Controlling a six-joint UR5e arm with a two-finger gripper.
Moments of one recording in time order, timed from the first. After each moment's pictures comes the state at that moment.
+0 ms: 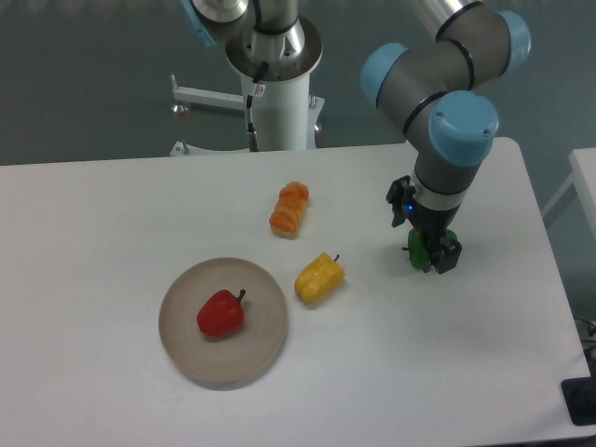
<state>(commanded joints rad) 2.39 -2.03 -1.31 -1.34 1.54 1.65</state>
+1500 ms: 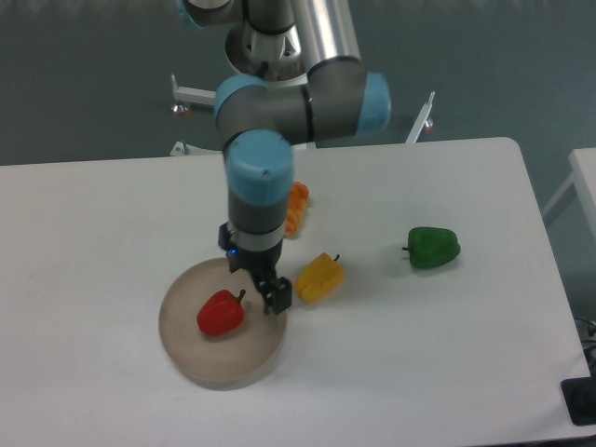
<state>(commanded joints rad) 1.98 -2.11 -1.35 -1.14 1.49 1.04</state>
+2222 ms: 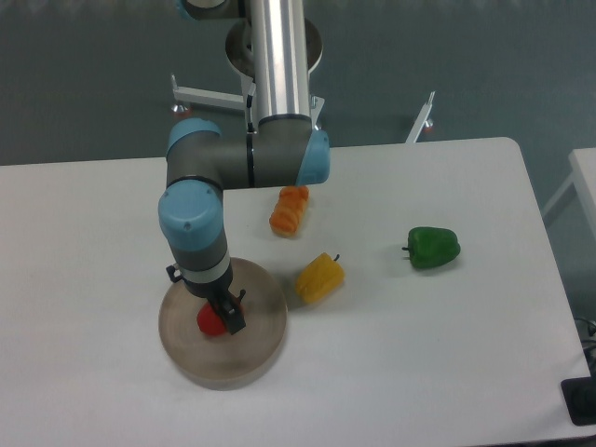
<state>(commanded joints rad) 1.90 -2.19 -1.36 -1.14 1.60 1.02</state>
